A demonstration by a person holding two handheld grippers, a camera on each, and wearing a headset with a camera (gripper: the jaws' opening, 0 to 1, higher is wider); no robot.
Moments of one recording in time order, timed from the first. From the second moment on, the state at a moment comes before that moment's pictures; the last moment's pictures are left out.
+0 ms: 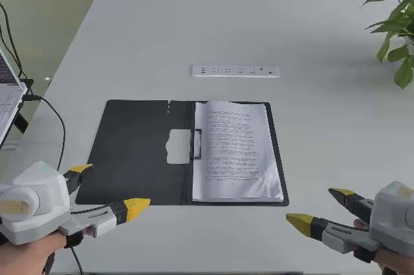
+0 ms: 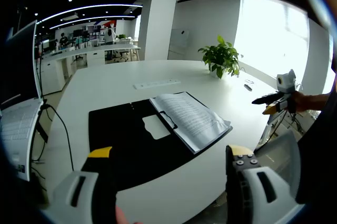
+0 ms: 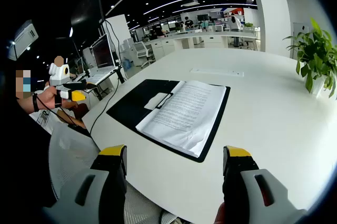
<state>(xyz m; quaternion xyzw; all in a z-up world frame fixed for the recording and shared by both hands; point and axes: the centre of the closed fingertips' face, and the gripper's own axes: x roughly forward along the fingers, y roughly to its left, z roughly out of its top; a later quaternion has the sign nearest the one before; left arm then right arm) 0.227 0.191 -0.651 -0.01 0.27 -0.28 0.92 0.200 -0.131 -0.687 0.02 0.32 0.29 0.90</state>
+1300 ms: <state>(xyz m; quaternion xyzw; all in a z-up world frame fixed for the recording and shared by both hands) 0.225 0.193 -0.648 -0.01 0.27 -0.28 0.92 0.199 -0.128 -0.691 0.03 0.32 0.29 0.90</state>
